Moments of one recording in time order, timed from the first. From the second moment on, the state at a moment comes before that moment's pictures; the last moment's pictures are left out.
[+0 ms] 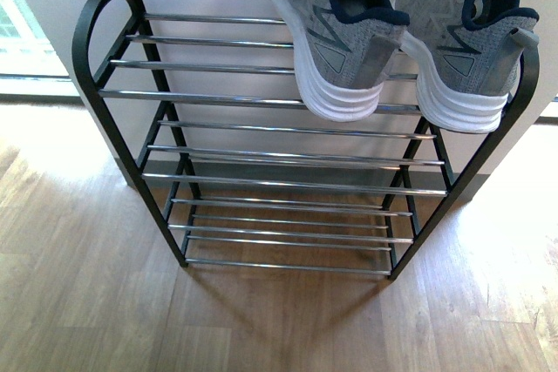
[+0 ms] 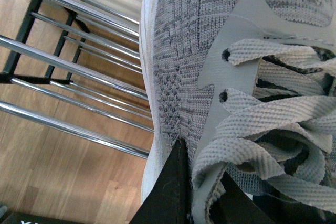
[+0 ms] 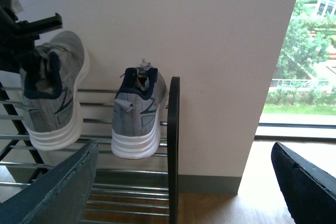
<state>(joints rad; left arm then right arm) -0.59 2.43 2.32 -0.92 -0.19 -0.82 0.00 0.00 0.02 0.00 0.00 0.00</state>
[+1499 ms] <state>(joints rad) -0.58 2.36 2.35 -0.89 -0.09 -0.78 0.00 0.00 0.02 0.00 0.00 0.00</state>
